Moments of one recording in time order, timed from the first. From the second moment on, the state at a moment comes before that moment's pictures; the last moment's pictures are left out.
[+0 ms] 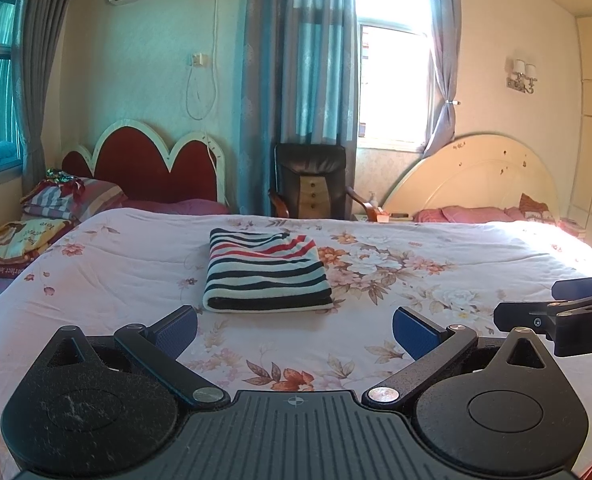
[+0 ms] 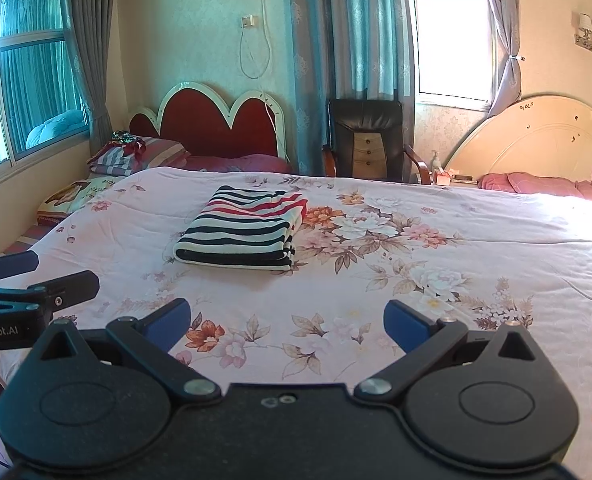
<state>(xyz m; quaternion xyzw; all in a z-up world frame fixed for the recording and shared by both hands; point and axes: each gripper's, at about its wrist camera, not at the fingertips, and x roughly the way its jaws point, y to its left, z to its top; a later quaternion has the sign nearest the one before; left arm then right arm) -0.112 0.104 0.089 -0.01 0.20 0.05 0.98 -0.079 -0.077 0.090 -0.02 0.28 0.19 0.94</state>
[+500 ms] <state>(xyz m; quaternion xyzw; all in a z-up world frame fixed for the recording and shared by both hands) -0.111 0.101 0.090 -0.01 0.19 0.05 0.98 -0.076 -0.083 0.093 -0.02 0.28 0.19 0.94</state>
